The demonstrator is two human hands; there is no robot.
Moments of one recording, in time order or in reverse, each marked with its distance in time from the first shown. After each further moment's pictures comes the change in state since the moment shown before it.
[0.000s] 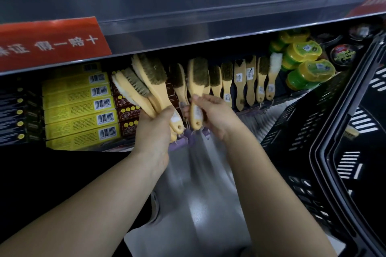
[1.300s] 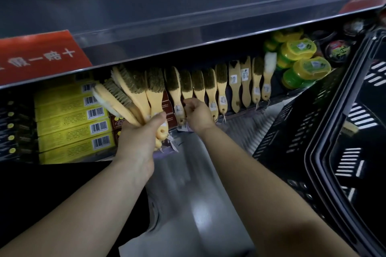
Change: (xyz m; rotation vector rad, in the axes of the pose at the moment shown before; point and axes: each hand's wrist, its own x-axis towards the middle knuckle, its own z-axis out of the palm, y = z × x) left_hand 0.007 0.004 -0.006 0.095 0.023 0.009; right_hand 0.064 0.037 -0.005 -0.720 0.336 -0.139
